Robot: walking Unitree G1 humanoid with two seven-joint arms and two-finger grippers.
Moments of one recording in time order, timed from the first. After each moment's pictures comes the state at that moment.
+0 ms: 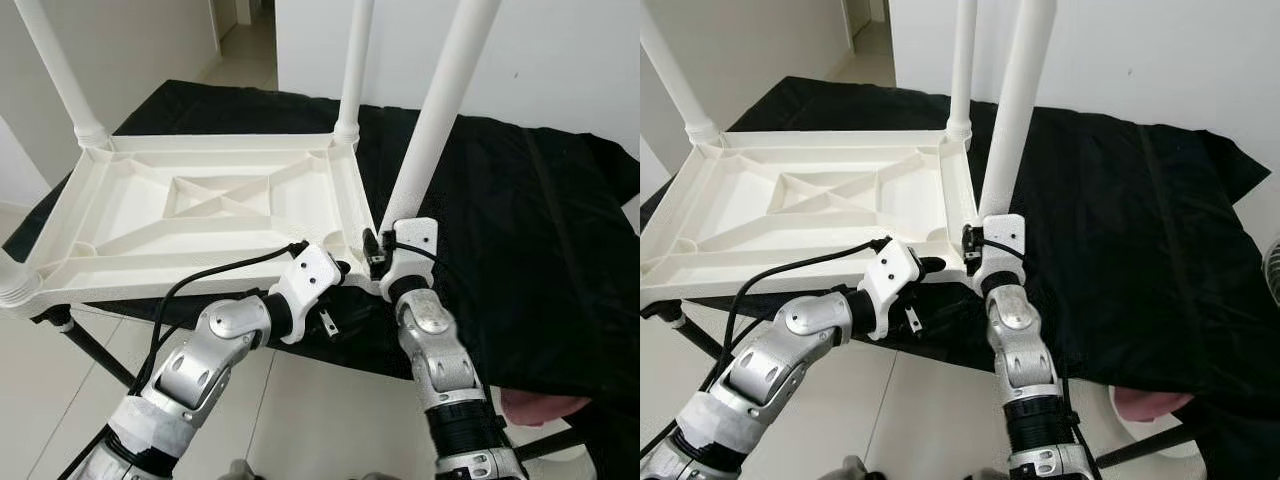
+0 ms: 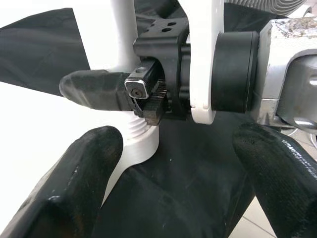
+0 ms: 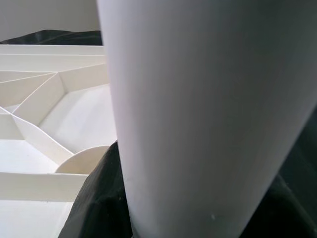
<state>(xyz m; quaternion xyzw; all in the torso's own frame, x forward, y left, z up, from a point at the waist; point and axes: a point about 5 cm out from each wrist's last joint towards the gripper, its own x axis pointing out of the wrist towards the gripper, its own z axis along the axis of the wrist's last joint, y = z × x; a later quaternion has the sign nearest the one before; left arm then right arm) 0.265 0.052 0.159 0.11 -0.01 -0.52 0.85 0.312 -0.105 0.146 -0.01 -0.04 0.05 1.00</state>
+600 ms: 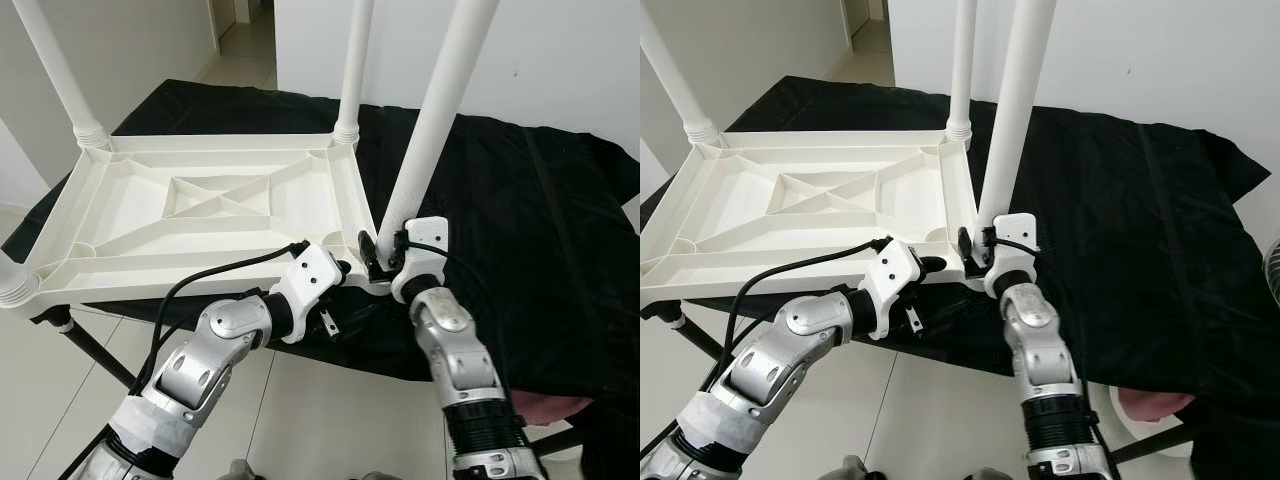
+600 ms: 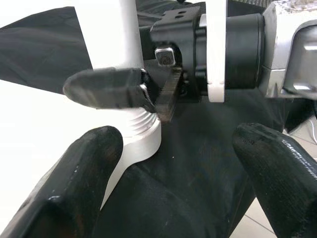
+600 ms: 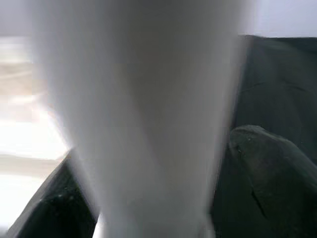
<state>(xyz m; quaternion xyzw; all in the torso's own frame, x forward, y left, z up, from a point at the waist) 0.265 0.052 0.159 0.11 -0.01 -0.52 0.85 0.315 -0.133 0.148 -0.02 -0.03 0.14 0.99</state>
